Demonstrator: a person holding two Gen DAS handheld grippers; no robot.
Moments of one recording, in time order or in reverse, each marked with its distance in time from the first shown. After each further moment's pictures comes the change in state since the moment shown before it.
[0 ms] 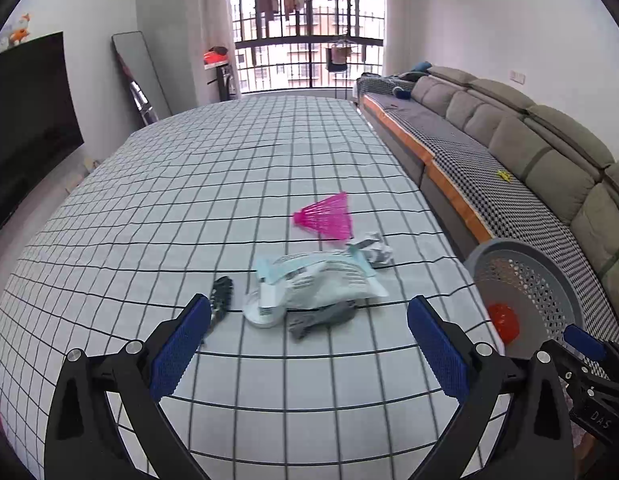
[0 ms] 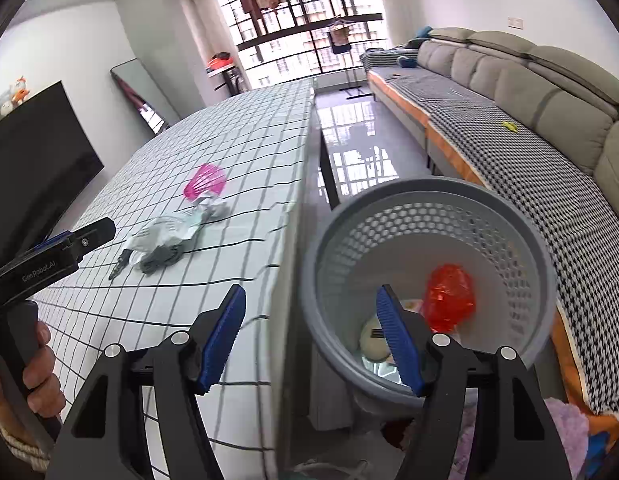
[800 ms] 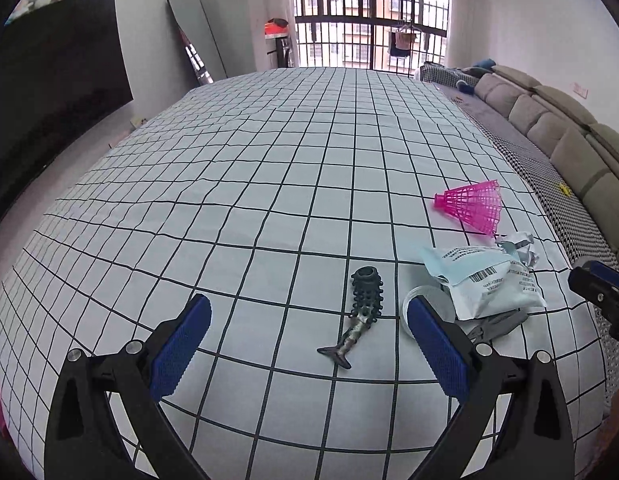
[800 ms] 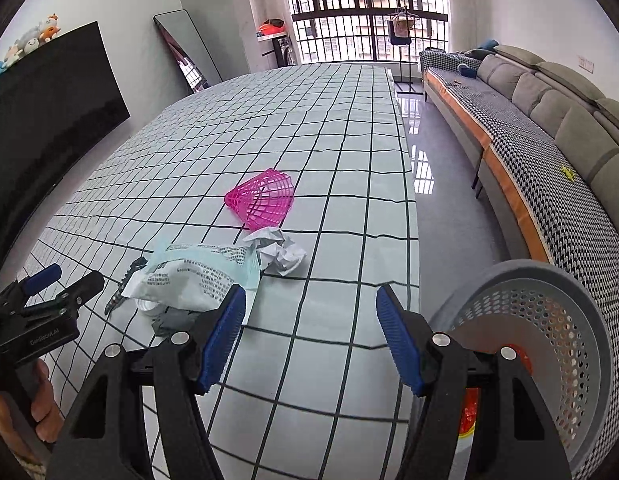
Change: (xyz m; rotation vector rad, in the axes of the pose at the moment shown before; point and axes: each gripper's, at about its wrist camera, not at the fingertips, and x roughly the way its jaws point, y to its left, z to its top) left arm 0.063 0.097 -0.007 -0.118 0.077 0.144; right arm 0.112 0.082 0.075 -0.192 0.089 0.044
